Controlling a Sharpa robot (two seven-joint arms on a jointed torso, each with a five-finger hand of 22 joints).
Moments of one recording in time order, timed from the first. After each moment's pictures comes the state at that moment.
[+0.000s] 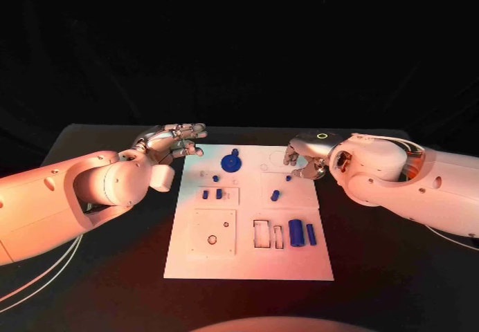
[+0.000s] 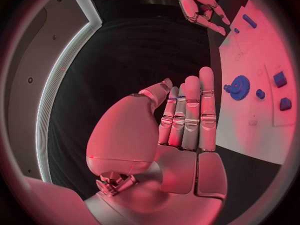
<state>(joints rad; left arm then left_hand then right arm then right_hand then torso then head) 1.25 -0.88 -0.03 1.58 0.16 -0.32 0.23 1.34 -0.09 0.44 -0.01 0.05 1.03 0.18 0.14 0.08 1.09 0.12 0.17 0.08 1.13 0.03 0.89 0.57 0.16 1.16 0.13 0.51 0.76 1.29 -0.90 -0.07 1.65 -1.79 -0.09 -0.29 1.36 -0.13 0.39 0.02 0.13 1.10 0.10 0.07 0.07 1.10 0.05 0.10 0.14 1.47 -0.04 1.16 1.01 0.07 1.34 0.07 1.37 1.16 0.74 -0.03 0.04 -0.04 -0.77</state>
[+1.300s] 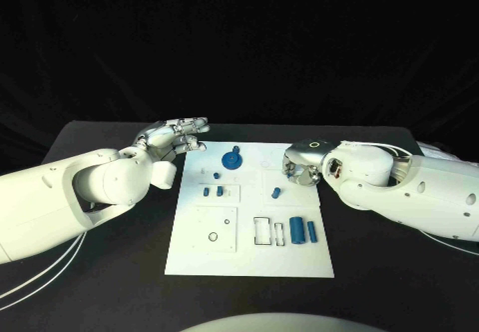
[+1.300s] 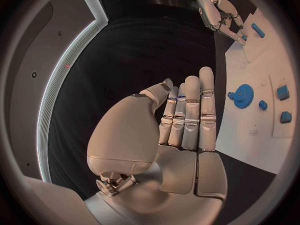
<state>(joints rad) 1.25 -0.90 -0.03 1.61 0.20 -0.30 0.27 1.34 -0.08 0.43 -0.02 0.05 1.03 0.18 0.15 0.08 1.09 0.11 0.19 0.09 1.12 0.03 0.89 0.56 0.16 1.16 0.13 0.50 0.75 1.24 -0.85 -0.07 1.60 -1.81 -0.04 -0.27 1.36 -0.11 0.45 0.01 0.12 1.13 0.10 0.07 0.08 1.15 0.05 0.10 0.09 1.47 -0.04 1.15 1.02 0.07 1.34 0.06 1.37 1.17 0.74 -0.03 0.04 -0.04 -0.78</state>
